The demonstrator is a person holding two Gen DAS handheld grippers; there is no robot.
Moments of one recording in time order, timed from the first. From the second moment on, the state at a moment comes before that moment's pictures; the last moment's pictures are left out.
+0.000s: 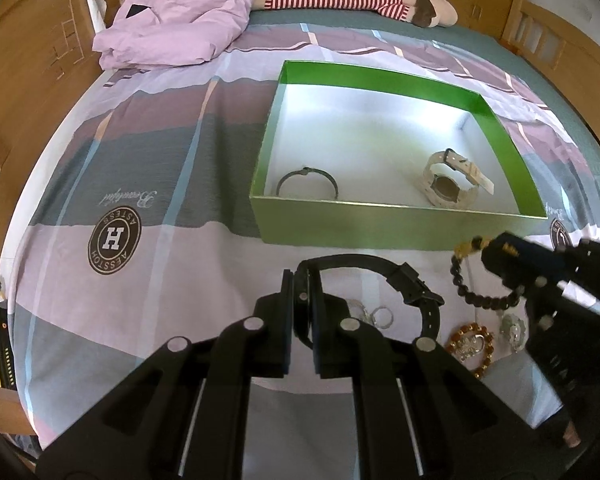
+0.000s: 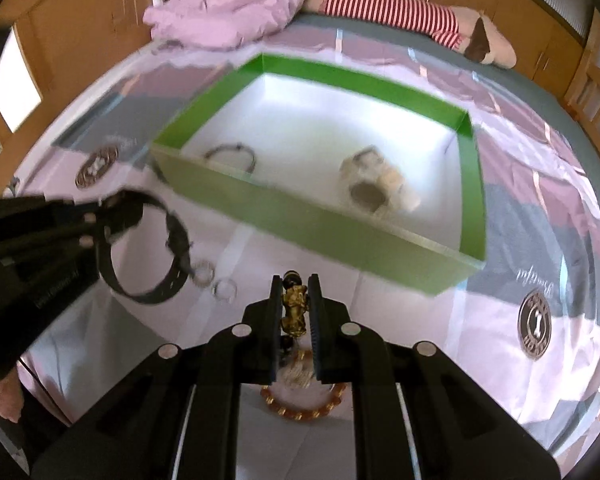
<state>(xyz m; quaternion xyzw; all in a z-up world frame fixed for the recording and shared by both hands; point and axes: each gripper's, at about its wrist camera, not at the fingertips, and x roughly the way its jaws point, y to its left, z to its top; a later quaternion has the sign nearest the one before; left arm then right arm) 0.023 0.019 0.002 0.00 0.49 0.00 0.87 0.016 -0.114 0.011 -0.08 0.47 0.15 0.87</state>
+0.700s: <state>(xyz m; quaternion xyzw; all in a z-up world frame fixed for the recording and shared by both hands) 0.014 0.012 0.008 0.01 0.46 0.00 0.89 0.012 -0.150 0.011 -0.02 0.44 0.21 0.87</state>
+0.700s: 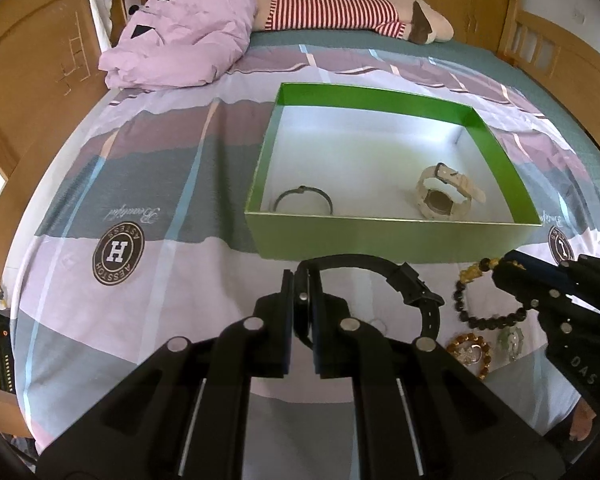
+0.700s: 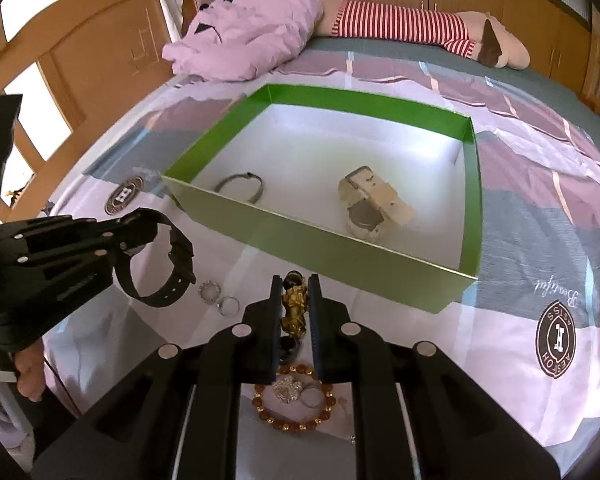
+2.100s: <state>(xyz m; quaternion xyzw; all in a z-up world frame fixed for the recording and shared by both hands) 0.113 0.008 0.027 -0.03 0.46 -0.06 0.89 0.079 -0.160 0.071 0.02 0.38 0.23 0.90</state>
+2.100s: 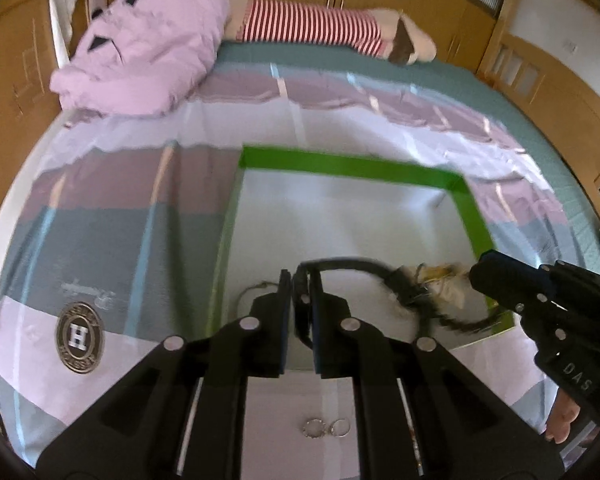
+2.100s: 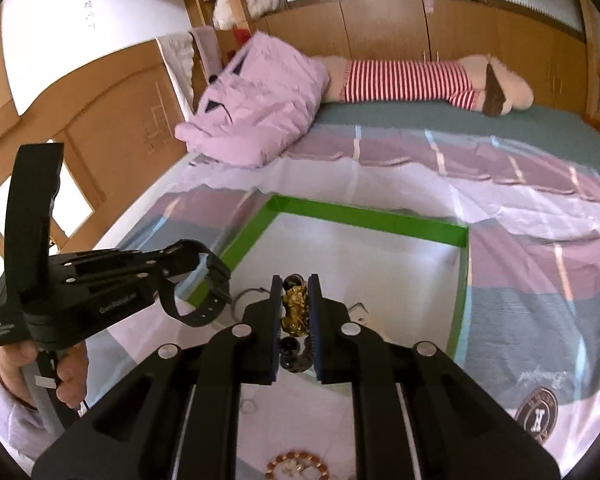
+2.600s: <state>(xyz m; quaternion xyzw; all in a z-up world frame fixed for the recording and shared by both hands) 0.039 0.007 0.012 0.02 0.48 -0.05 0.87 0.036 -0.171 0.060 0.01 0.43 0.27 0.86</state>
